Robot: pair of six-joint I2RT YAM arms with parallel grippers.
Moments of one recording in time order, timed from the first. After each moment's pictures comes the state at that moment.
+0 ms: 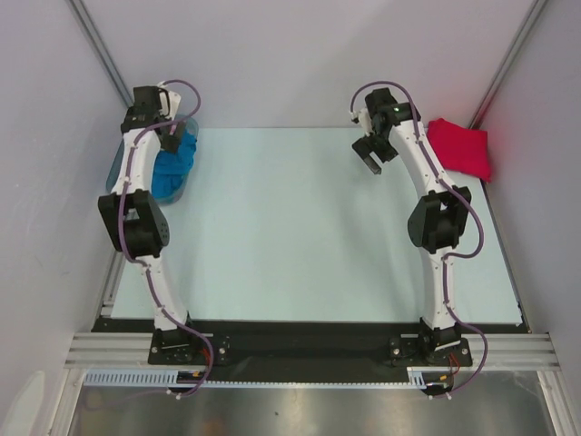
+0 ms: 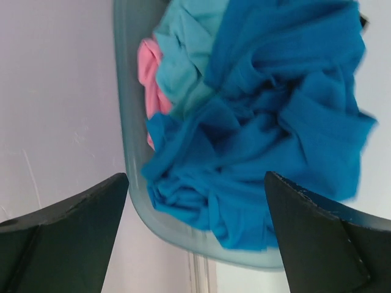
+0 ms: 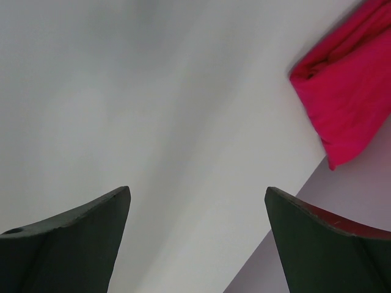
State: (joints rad) left arm 0.13 2.07 2.03 -0.68 -0.24 0.49; right arm 0.27 2.26 2.36 -1.23 0.27 -0.42
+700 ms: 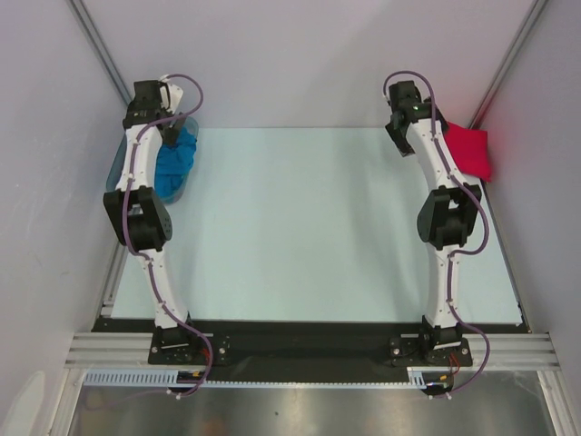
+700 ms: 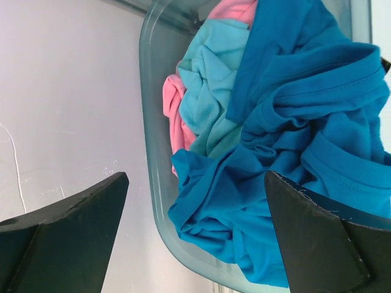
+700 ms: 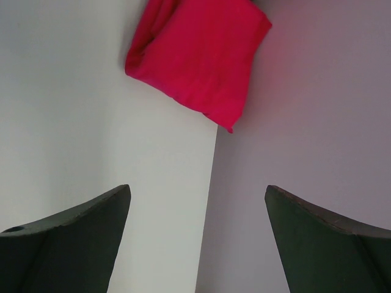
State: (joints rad) left arm 0.14 2.21 2.21 -0.67 -0.26 0.59; right arm 0.15 2.27 2.33 -0.97 0.67 -0.42
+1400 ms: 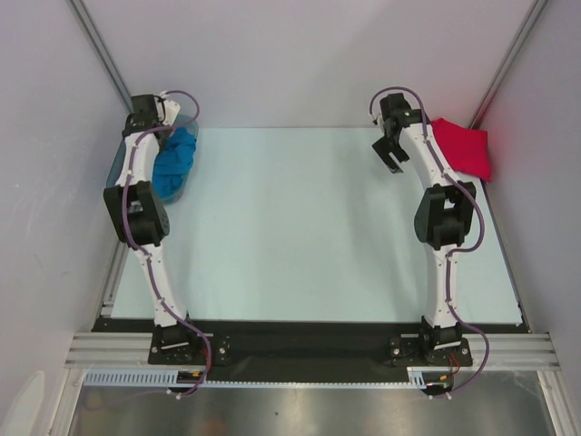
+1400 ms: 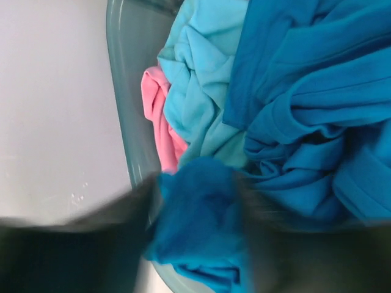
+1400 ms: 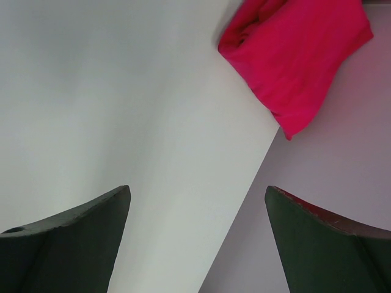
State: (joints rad) left arm 0.19 2.30 2.17 -0.59 -0.20 0.66; right arm 0.17 2.28 2.26 -1.07 0.48 -0.45
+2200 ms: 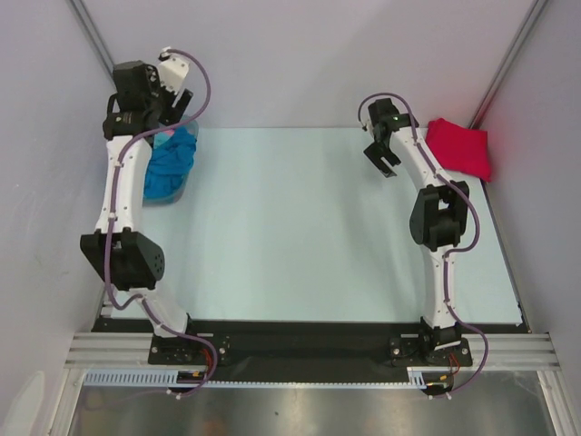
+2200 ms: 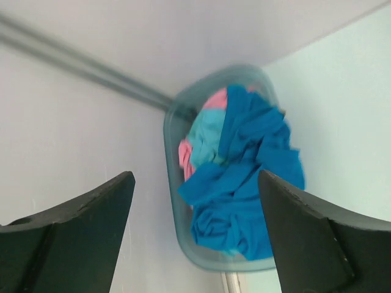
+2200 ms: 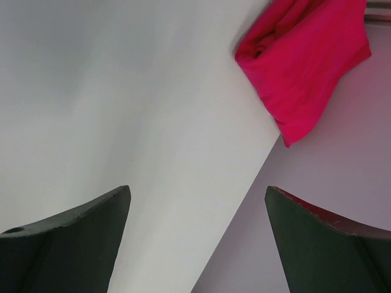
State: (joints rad) left arm 0.05 1.79 2.01 -0.59 0.01 0.66; right arm 0.22 2.28 2.21 -1.04 0.51 -0.48
